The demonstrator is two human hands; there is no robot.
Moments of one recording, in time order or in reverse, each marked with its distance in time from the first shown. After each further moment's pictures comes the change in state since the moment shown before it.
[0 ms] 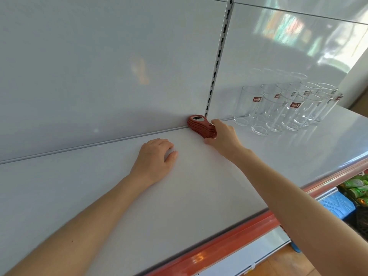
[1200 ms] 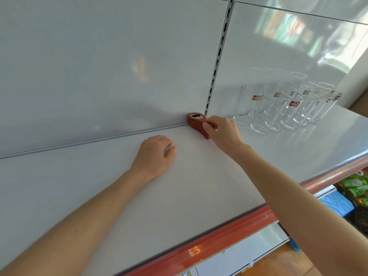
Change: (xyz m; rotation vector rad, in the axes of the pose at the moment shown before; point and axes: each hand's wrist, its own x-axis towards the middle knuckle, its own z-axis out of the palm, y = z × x) left_hand 0.000 0.001 -0.002 -0.007 0.010 -0.004; right_hand -0.009 -0.011 -0.006 0.049 0.150 -0.066
